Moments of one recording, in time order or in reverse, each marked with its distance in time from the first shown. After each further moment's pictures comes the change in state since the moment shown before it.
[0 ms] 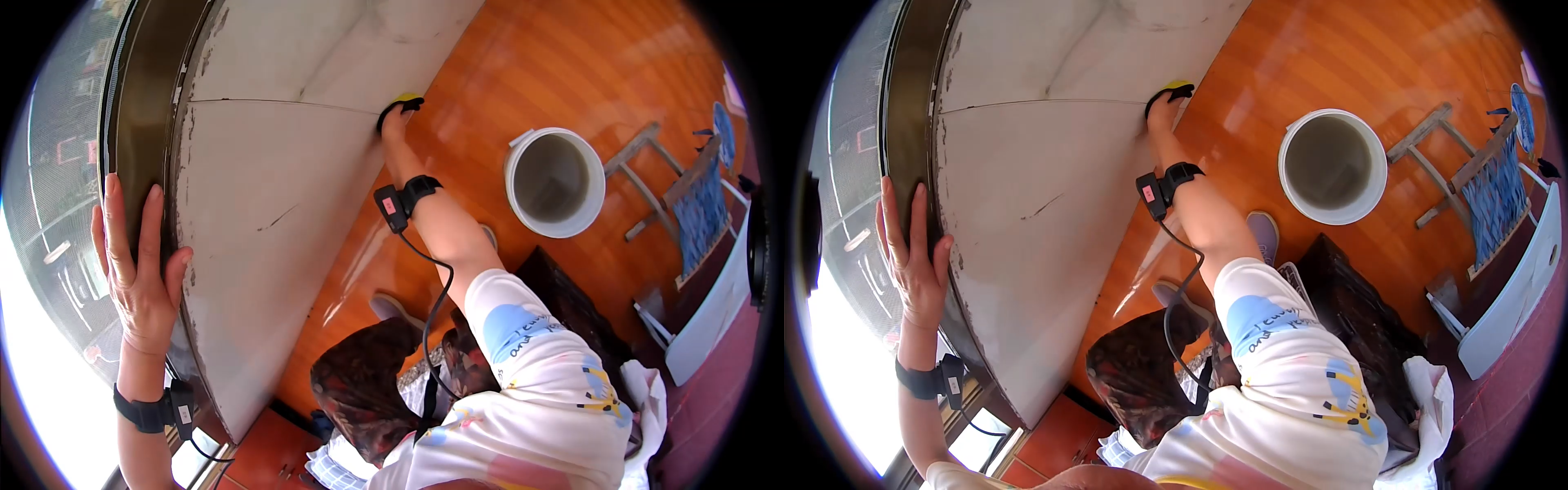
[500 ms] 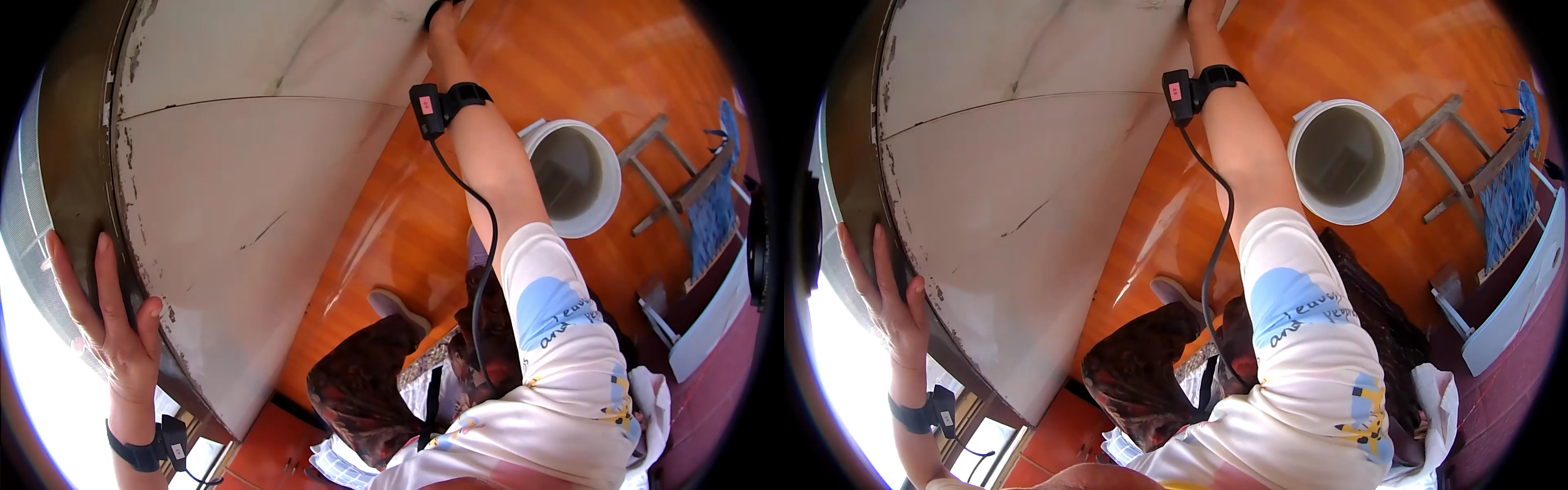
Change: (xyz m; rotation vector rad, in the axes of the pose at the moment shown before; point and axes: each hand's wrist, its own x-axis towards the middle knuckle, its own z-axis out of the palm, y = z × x) left_hand -0.006 -0.004 0.002 -0.062 -0.055 -0.012; right_hand 0.119 -0.112 -0.001 -0.116 -0.075 -0.652
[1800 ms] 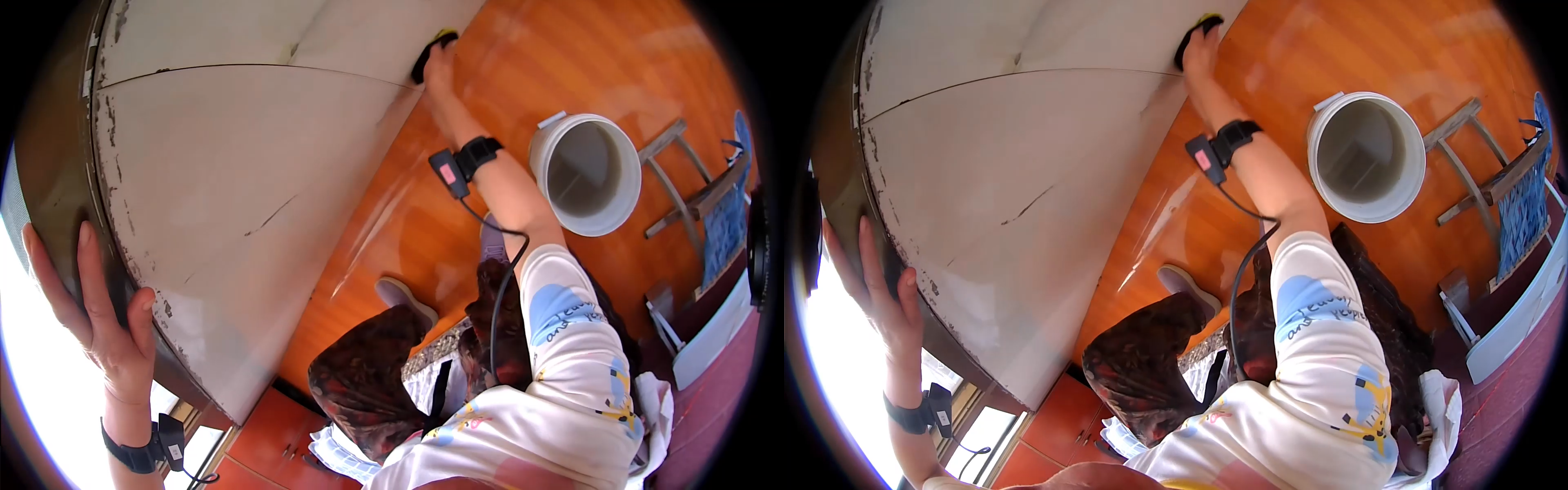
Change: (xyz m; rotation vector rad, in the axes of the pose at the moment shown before) left_hand 0.006 -0.005 0.001 0.100 0.051 0.113; right_hand -0.104 0.062 -0.011 0.018 -0.132 0.417
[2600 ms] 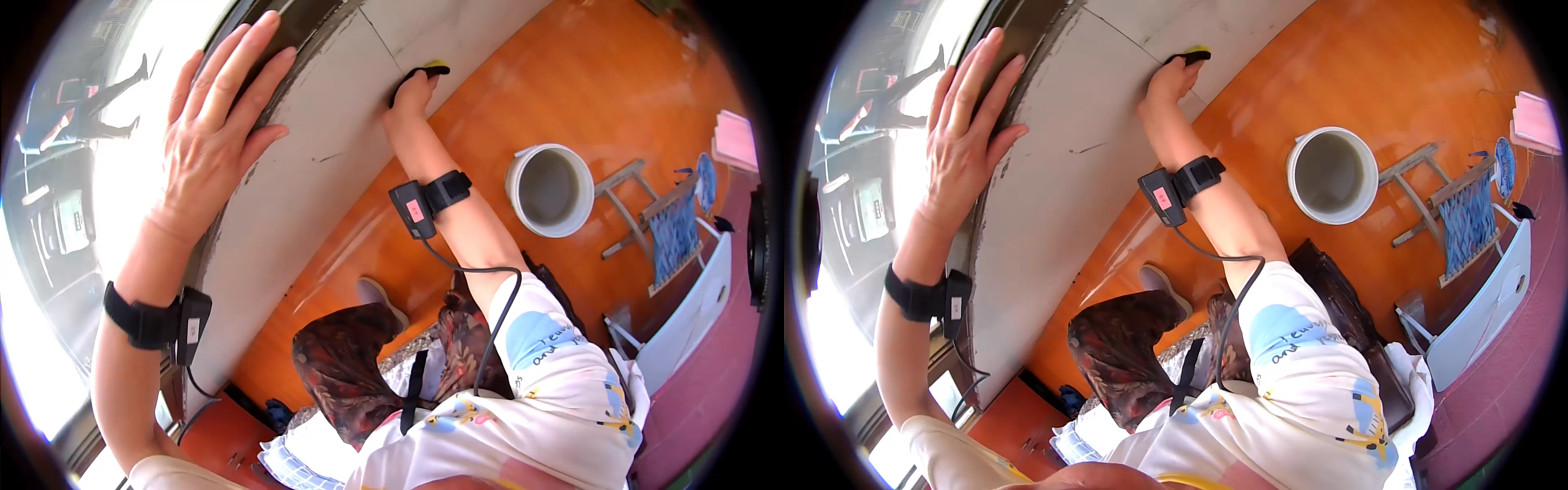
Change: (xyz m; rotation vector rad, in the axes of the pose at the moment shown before) left_hand 0.005 0.009 -0.005 -0.169 0.142 -0.079; right_hand -0.175 -0.148 0.071 0.480 0.060 0.097
